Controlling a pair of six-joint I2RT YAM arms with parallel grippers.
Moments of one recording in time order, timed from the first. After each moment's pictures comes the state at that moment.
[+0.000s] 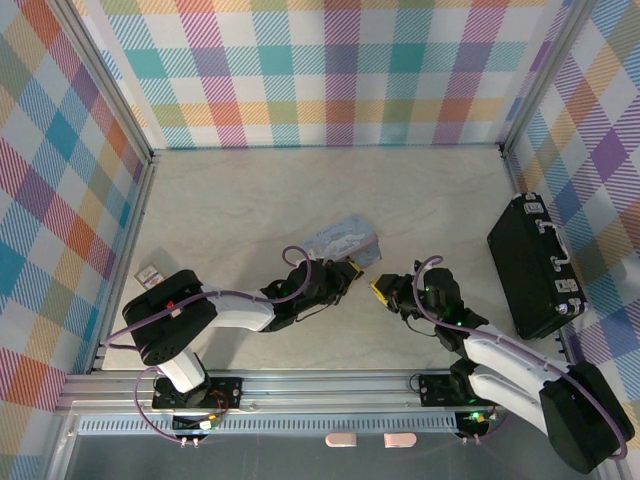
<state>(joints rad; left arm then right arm) -0.96 1.65 0.65 0.66 -0.05 -1.62 0.53 0.92 0.18 0.31 -0.36 1.40</state>
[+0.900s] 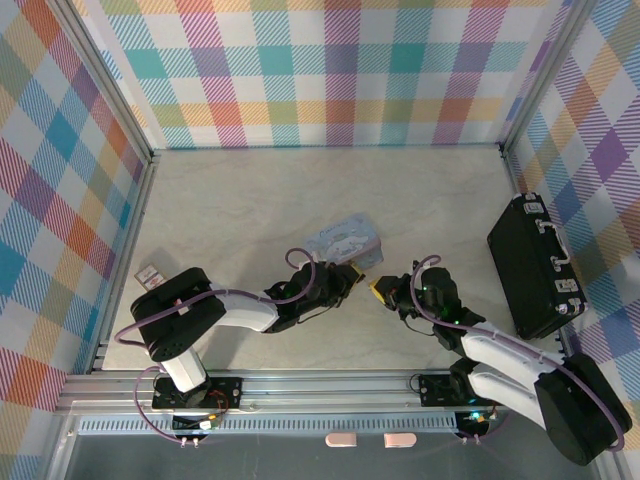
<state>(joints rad) -0.98 1.70 0.65 0.68 -0.05 -1.62 0.54 0.97 0.18 0.35 -0.35 1.41</state>
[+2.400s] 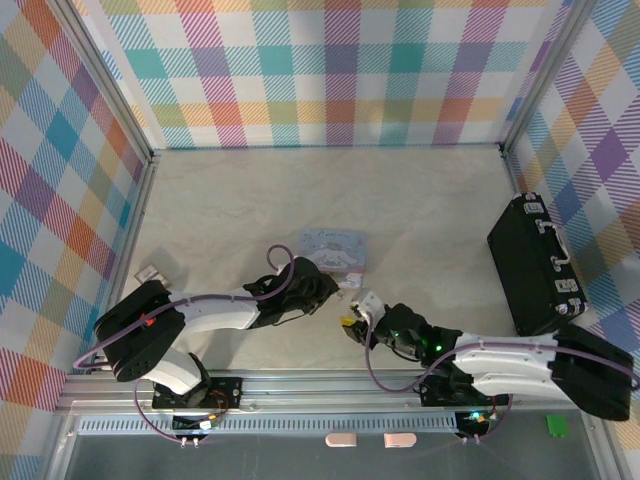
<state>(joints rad) -0.91 1.48 0.64 0.17 -0.02 -1.51 1.14 1.04 0.15 0.47 0.17 0.07</state>
